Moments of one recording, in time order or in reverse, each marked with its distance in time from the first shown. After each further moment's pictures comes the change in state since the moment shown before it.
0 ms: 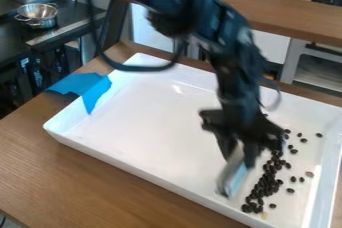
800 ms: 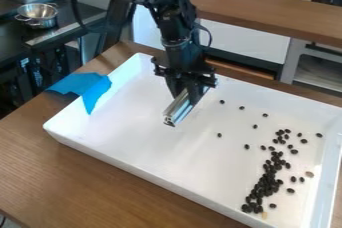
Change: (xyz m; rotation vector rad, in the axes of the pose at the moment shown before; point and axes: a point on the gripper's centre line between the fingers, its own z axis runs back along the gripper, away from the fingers) arm 0.063 0.113 0.006 0.076 -0.026 0.024
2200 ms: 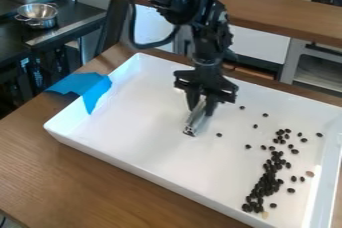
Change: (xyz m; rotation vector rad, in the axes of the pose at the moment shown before) arm 0.013 -0.036 -0.049 0.125 0.067 0.068
